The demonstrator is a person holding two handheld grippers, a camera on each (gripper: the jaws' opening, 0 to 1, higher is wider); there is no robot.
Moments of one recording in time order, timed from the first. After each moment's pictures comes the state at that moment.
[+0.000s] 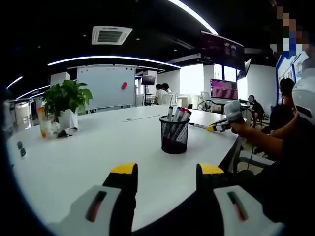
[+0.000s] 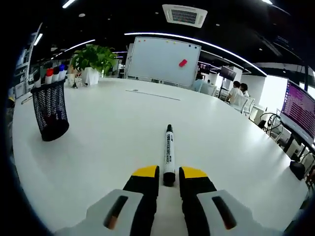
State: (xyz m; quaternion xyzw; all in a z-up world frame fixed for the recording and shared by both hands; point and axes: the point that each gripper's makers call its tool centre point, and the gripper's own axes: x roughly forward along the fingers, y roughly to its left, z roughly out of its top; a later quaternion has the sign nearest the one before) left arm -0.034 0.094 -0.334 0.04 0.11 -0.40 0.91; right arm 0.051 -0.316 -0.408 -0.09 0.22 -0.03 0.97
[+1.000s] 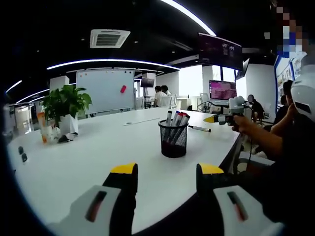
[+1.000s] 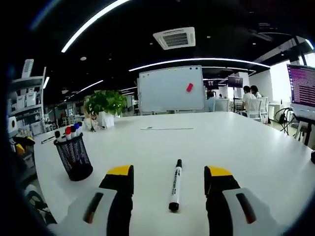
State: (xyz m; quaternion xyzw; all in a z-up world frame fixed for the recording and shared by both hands) left arm -0.036 0.093 -0.324 0.05 0.10 -0.40 0.91; right arm 0.056 -0.309 -0.349 0.02 0.10 0.06 0.99
